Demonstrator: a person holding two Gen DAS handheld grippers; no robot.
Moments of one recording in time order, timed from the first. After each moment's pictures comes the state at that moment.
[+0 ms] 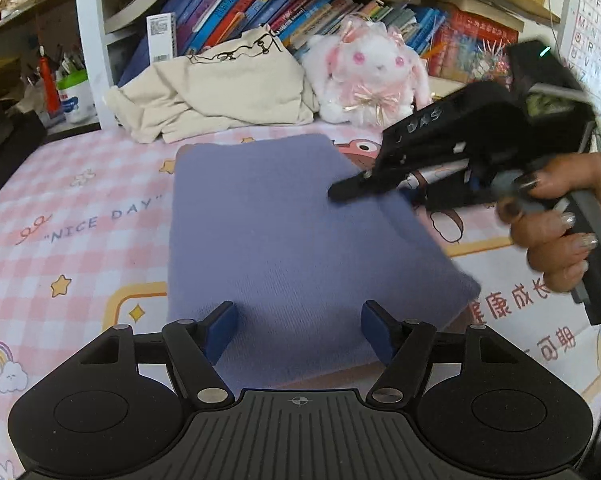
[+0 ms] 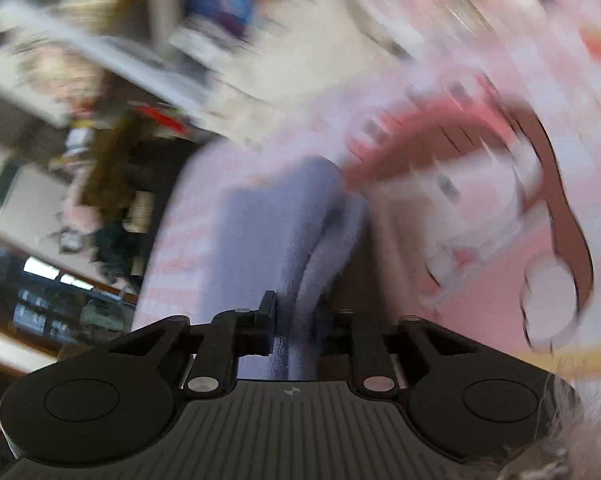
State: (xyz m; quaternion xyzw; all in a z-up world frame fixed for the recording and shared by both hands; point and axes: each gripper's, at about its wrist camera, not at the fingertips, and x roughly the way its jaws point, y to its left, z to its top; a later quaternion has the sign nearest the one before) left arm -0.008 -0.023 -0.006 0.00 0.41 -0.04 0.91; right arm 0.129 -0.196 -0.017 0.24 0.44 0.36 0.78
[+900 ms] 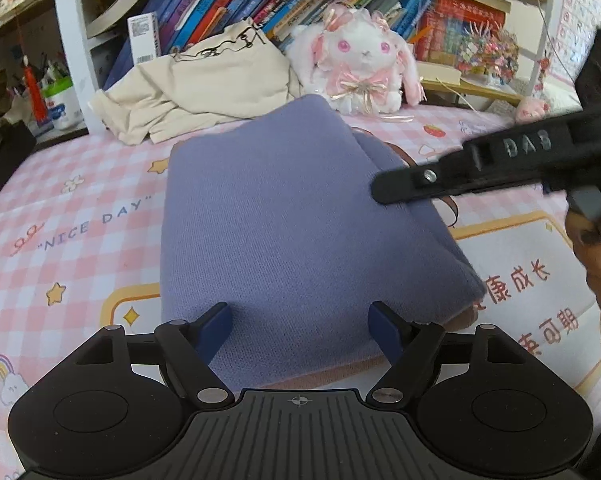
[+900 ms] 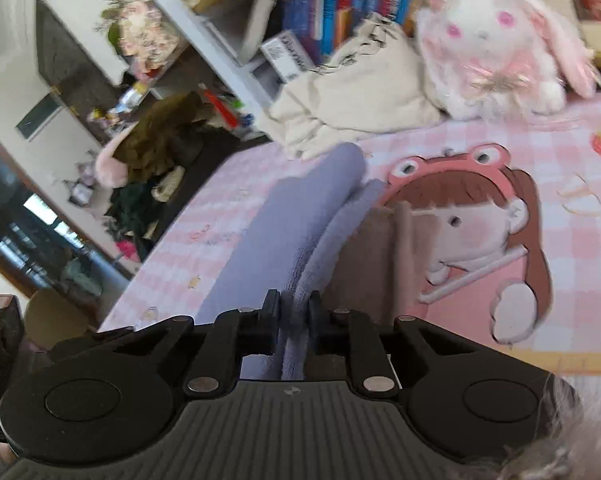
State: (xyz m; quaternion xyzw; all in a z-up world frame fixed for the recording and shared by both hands) left arm -0.006 -0.028 -0.011 0.02 0.41 -0.06 0.91; right arm 0.076 -0.216 -0.009 0.15 0.41 0.37 0.82
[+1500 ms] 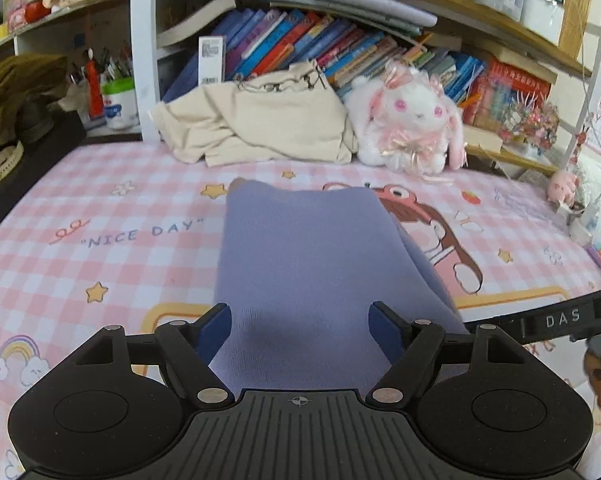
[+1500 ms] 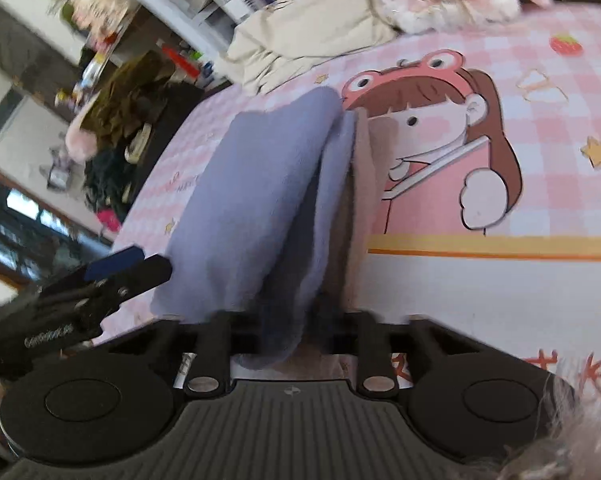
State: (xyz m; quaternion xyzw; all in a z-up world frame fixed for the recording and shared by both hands) left arm -0.010 -0.004 0.011 -0.04 0.37 0.00 0.93; right arm 0.059 -0.225 -0.025 0.16 0.48 0.36 0.78
